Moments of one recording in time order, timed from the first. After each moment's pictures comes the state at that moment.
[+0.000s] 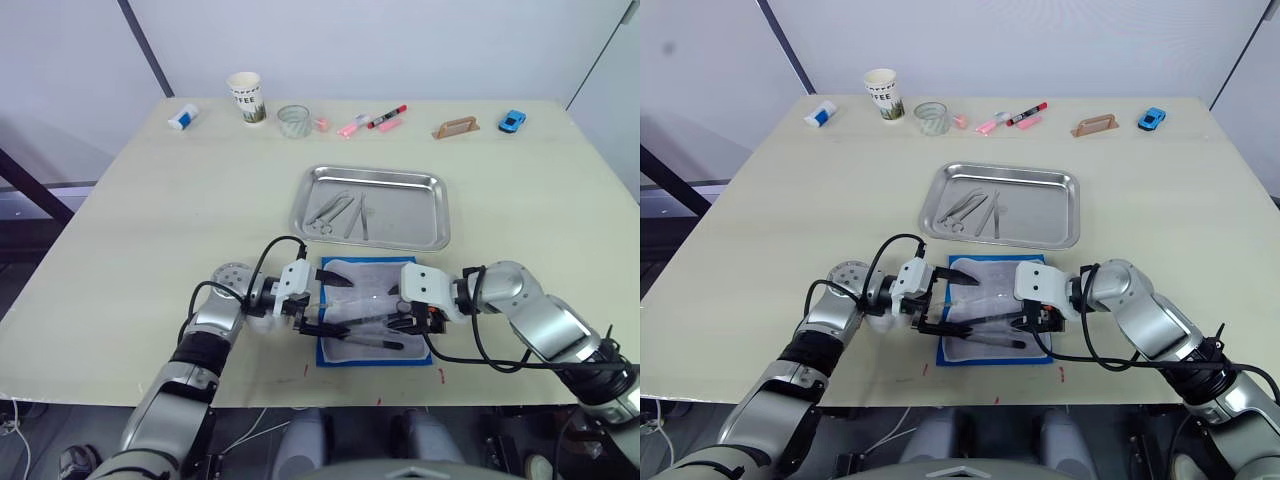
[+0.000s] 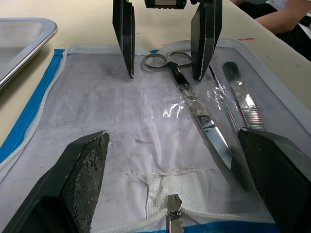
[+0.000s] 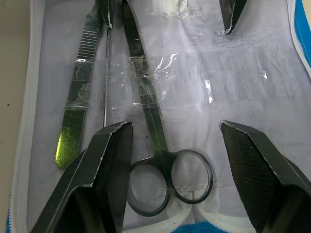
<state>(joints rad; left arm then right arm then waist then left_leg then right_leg) -0.49 0.45 -0.21 0.57 -0.18 -0.30 -1.51 -0.45 -0.68 0.50 -0.30 0.04 0.58 1.04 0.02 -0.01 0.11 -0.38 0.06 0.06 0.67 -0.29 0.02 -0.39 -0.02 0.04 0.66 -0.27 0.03</state>
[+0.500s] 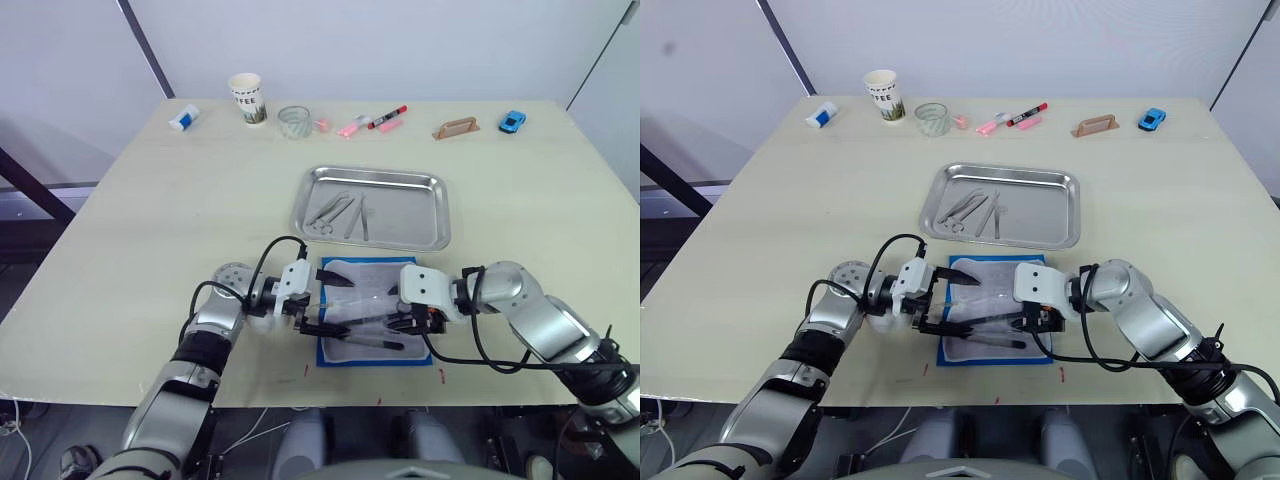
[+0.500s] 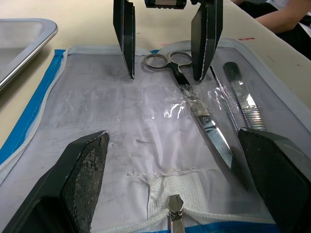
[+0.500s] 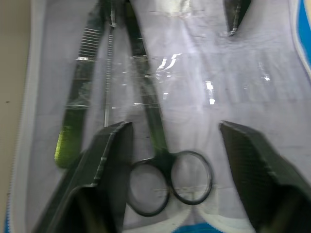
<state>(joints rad) -0.50 0.44 -0.21 0.59 -0.18 -0.31 -1.51 -0.45 -0.68 0.50 -0.30 0.02 0.57 1.05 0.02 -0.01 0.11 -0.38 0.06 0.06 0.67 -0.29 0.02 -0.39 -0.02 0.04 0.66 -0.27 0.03</state>
